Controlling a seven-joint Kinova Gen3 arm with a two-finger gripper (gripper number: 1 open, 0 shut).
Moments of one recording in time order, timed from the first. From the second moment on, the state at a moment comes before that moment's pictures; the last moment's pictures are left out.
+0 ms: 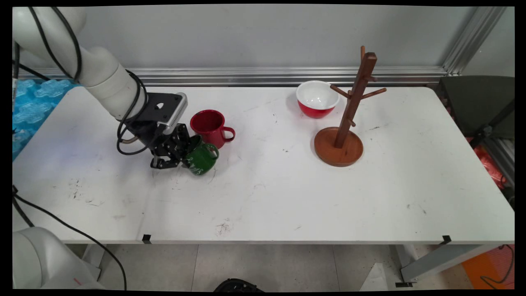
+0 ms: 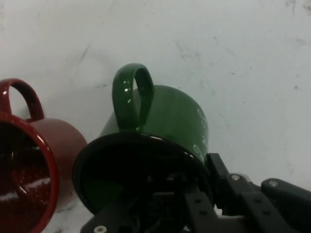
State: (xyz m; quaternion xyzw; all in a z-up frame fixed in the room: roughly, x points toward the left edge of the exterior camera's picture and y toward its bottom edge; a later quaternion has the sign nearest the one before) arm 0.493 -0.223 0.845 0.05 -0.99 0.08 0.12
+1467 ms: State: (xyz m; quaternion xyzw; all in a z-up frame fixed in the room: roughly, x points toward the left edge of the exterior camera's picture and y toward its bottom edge) arm 0.465 -0.234 0.816 0.05 -0.99 0.08 0.11
